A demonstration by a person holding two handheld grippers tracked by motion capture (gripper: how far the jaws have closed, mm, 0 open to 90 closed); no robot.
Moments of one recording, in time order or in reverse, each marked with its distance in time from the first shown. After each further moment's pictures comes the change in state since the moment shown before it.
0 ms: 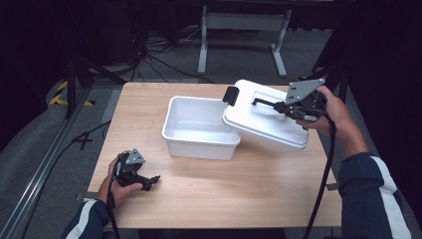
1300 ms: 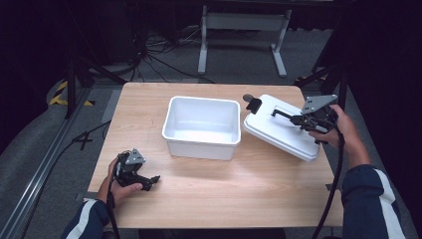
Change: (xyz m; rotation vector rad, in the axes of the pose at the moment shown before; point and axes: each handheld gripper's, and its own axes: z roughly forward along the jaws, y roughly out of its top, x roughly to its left) left arm 0.000 0.000 0.000 0.002 0.001 0.002; right arm -0.002 -0.096 0.034 0.074 -0.004 0.202
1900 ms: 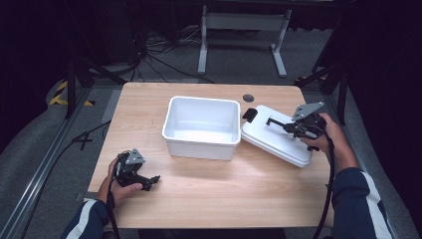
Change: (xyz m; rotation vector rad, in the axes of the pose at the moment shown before) left arm 0.000 0.000 0.000 0.000 0.000 0.000; right arm 0.009 -0.016 0.040 0.037 0.051 0.042
